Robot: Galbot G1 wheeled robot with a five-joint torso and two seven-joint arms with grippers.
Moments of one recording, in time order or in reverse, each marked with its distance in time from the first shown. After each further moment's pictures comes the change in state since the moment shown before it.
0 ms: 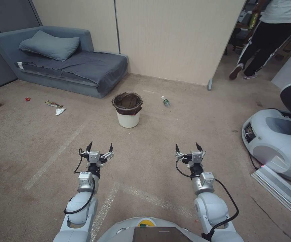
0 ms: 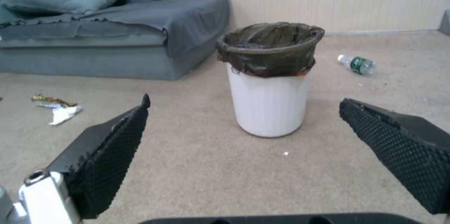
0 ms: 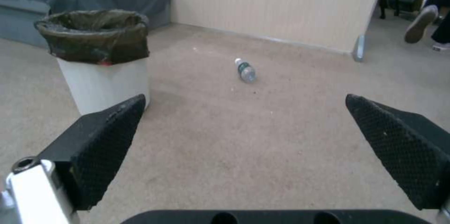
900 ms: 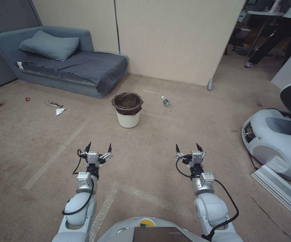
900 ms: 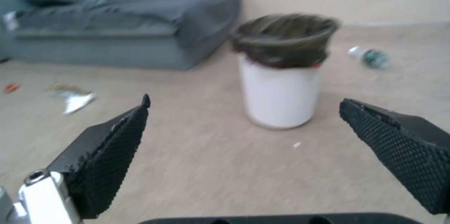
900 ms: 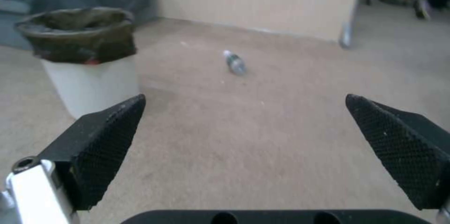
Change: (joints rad) left arm 0.056 0.017 -0.046 -0.080 -0.046 0.091 -0.041; right arm -0.042 0.016 -0.036 0.065 0.026 -0.069 0.114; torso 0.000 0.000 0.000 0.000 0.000
